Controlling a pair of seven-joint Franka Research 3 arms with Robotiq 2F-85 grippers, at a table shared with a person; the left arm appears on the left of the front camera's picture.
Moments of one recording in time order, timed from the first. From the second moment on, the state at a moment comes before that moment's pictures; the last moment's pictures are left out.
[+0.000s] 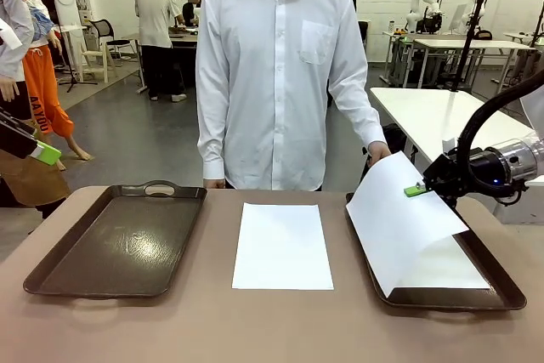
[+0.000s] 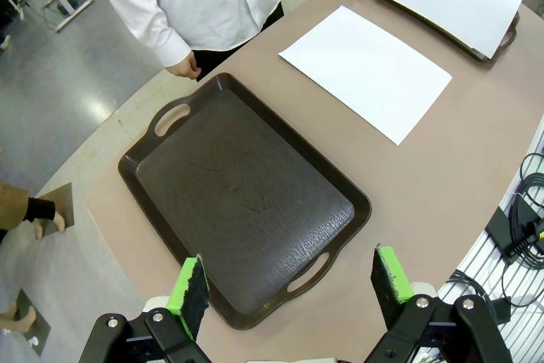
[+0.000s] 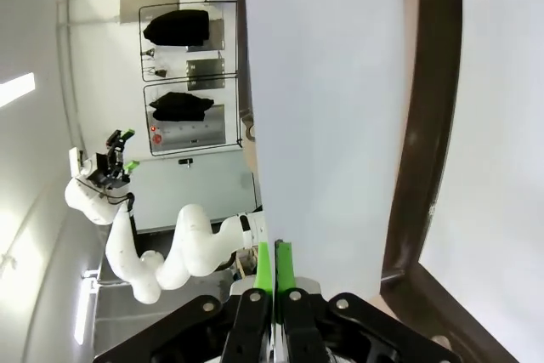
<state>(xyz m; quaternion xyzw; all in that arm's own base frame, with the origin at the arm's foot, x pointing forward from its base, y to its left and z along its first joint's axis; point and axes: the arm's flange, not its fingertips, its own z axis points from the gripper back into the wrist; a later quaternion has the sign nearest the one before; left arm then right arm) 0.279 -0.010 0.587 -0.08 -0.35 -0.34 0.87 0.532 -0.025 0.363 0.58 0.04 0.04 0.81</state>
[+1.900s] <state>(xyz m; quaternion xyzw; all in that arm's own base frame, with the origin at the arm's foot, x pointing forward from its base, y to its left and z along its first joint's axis) 0.279 -0.010 0.587 -0.08 -0.35 -0.34 0.87 0.577 -0.088 0.312 0.36 0.02 0.08 0.93</state>
